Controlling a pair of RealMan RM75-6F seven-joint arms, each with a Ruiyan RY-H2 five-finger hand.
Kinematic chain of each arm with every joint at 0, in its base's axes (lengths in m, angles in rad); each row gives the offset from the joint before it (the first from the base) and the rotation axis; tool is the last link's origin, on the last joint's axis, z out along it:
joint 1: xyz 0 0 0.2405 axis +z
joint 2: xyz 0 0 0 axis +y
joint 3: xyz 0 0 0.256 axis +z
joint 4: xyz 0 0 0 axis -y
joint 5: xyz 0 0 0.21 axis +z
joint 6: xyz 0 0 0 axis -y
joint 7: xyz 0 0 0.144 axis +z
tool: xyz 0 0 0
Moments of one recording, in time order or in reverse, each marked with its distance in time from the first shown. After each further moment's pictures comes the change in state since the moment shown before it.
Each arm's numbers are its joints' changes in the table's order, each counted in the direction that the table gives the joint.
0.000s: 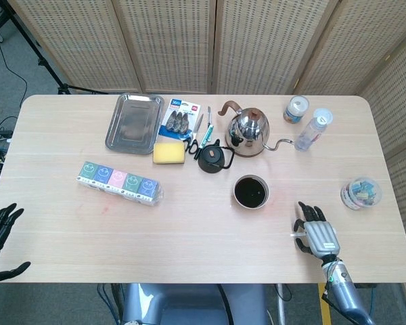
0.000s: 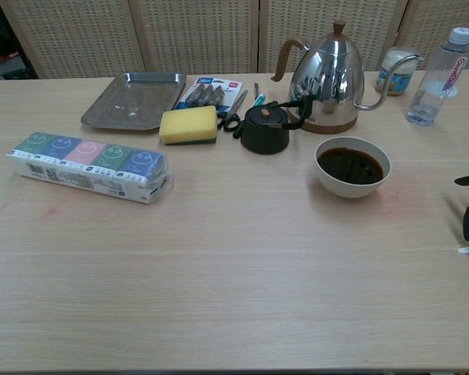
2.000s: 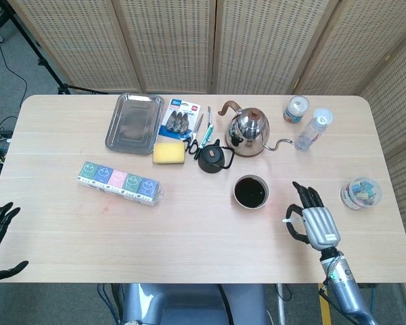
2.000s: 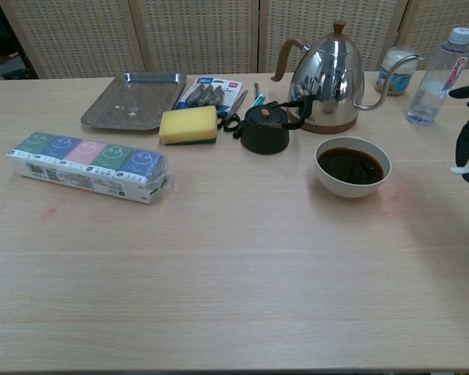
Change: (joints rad) left arm 0.002 0.007 -0.002 -0.001 -0.006 -0.005 -0.021; right arm 0.012 0.145 0.071 0.318 -0.098 -0.160 0.054
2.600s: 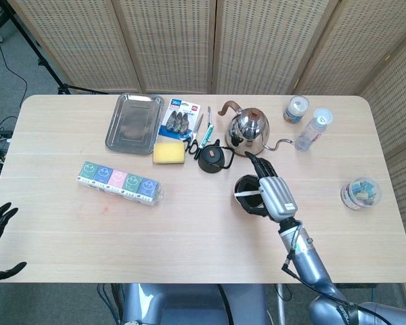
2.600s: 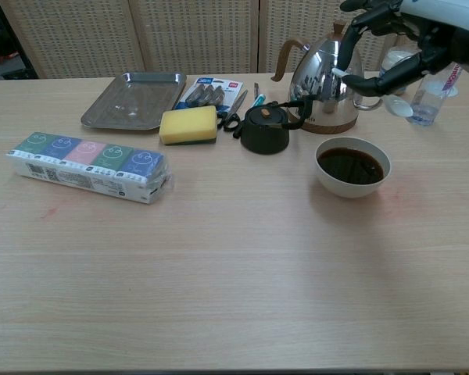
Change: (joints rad) left arm -0.003 0.023 0.007 -0.019 0.018 -0.010 -0.077; right arm 0.243 -0.042 0.224 0.271 0.279 0.145 -0.098
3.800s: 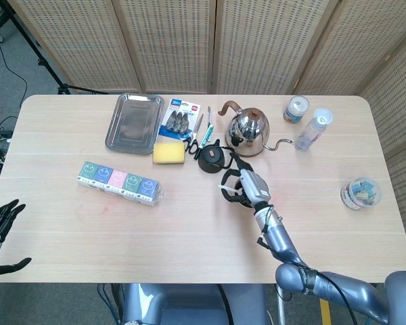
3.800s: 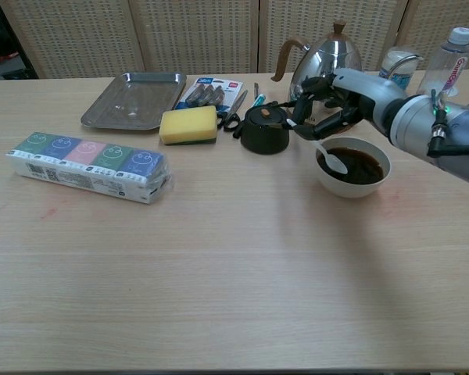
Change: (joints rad) left arm -0.045 -0.003 -0.014 0.029 -0.067 0.102 0.047; right arm 0.173 -0.245 0.041 -0.401 0.246 0.206 0.196
